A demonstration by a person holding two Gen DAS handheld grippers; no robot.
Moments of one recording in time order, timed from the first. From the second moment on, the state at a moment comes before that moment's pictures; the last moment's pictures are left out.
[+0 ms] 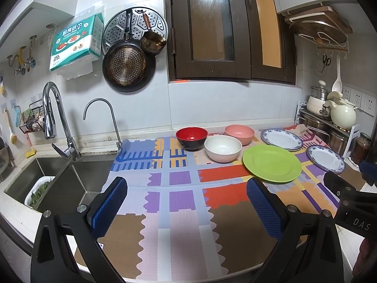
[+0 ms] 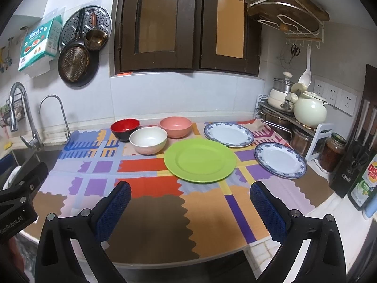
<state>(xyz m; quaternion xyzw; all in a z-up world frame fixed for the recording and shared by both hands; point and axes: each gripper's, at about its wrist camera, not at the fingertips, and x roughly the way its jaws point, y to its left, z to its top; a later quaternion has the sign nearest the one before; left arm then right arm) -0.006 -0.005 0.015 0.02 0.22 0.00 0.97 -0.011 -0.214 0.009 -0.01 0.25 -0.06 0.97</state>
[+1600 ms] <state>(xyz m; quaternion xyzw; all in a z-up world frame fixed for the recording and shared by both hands) 0.000 -0.005 0.022 0.03 0.21 0.00 0.98 -0.011 -0.211 0.013 -0.01 0.24 -0.06 0.97</state>
